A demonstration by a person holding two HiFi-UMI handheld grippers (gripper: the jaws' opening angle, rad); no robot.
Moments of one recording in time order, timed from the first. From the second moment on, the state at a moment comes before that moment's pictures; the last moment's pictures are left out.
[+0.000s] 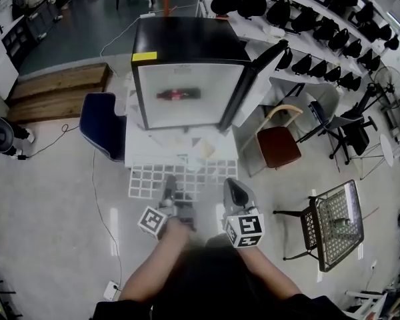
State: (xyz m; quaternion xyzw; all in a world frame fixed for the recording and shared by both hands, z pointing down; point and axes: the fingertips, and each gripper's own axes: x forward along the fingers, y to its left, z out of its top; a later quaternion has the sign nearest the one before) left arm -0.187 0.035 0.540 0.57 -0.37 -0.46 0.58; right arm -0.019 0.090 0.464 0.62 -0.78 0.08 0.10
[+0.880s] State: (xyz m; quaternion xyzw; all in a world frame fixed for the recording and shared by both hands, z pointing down) left arm -0.137 -0.100 0.554 0.56 -0.40 -0.46 0.56; right arm 0.023 -0.045 0.487 0.60 -0.79 0.12 0.05
